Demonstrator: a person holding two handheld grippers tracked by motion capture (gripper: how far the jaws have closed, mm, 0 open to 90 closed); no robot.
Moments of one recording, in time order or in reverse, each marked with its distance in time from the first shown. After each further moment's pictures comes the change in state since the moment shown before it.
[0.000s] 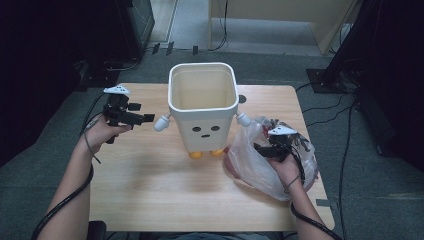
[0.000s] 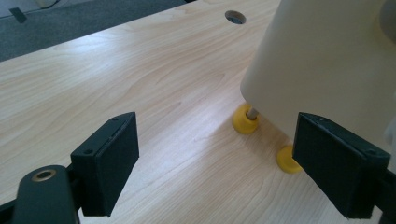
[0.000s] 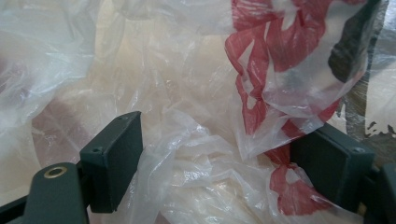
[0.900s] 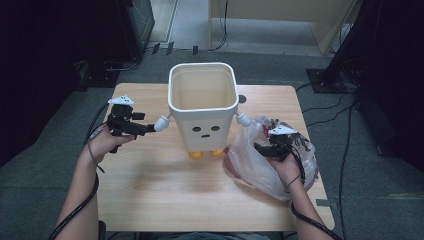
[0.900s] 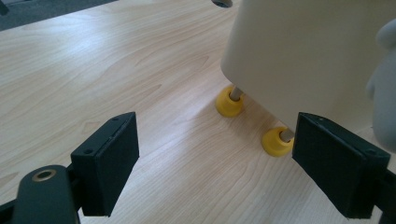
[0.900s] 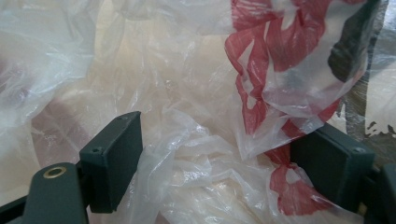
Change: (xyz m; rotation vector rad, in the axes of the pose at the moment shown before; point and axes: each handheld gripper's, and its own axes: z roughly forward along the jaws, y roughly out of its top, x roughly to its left) left arm -0.016 -0.024 0.008 0.016 -0.031 0.011; right arm -0.001 0.000 0.000 0.000 -0.002 0.005
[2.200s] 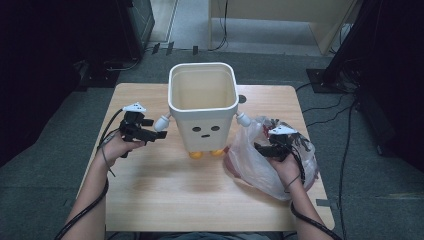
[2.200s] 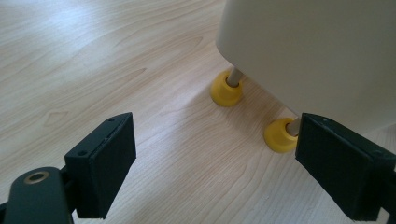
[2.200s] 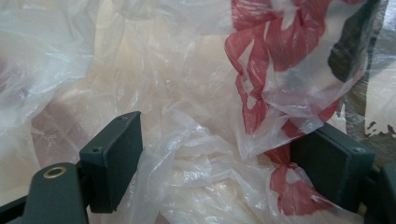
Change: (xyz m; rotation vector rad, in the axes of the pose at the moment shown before) left arm -0.006 -0.016 0.035 0.037 -0.012 -0.005; right arm 0.000 0.000 0.000 0.000 -0.004 0.003
